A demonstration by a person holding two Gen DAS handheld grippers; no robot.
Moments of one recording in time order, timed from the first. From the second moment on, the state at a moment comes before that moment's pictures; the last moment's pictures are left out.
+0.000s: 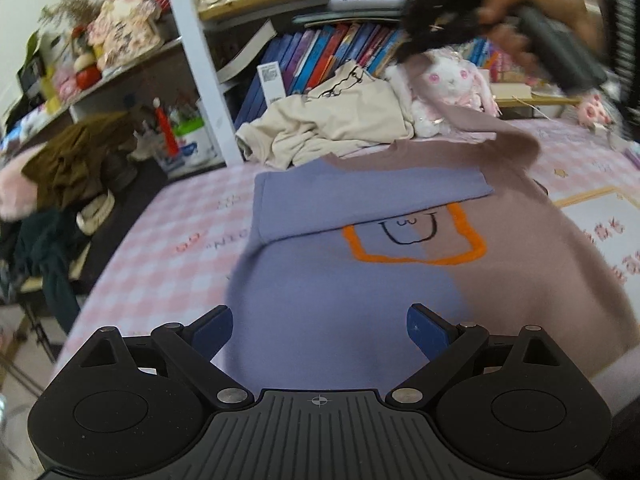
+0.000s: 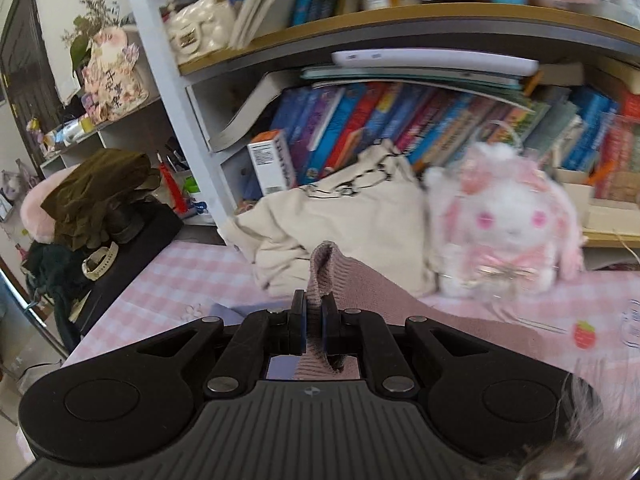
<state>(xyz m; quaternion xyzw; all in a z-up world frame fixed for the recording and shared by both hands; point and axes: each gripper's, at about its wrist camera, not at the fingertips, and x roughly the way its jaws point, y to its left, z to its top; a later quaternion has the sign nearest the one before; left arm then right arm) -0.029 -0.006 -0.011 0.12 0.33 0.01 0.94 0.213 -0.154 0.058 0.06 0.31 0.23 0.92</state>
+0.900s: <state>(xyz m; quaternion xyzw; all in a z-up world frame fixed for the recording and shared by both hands) -0.024 0.050 -0.020 0.12 0.35 -0.02 0.93 0.221 -0.064 0.002 0.07 0.38 0.30 0.87</state>
